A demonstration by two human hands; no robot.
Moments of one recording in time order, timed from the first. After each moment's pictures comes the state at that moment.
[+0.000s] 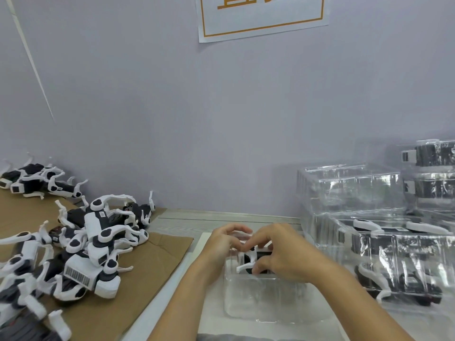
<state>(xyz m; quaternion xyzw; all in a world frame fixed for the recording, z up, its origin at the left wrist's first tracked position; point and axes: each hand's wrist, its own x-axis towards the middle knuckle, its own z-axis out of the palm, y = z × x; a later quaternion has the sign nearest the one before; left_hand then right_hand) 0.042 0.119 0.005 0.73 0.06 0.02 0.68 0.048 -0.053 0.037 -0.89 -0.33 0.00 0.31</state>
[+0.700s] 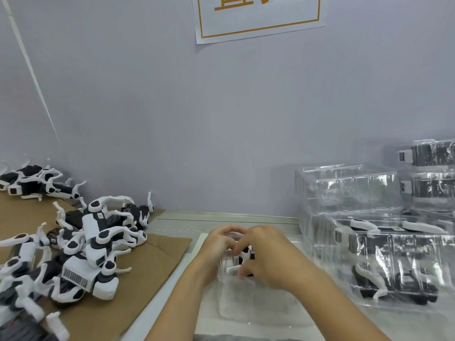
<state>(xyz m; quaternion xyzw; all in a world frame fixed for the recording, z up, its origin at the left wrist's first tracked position) 0.040 0.123 0.005 0.71 0.05 0.01 0.70 0.032 -0.031 0.038 -0.91 -0.35 -0.08 0.22</state>
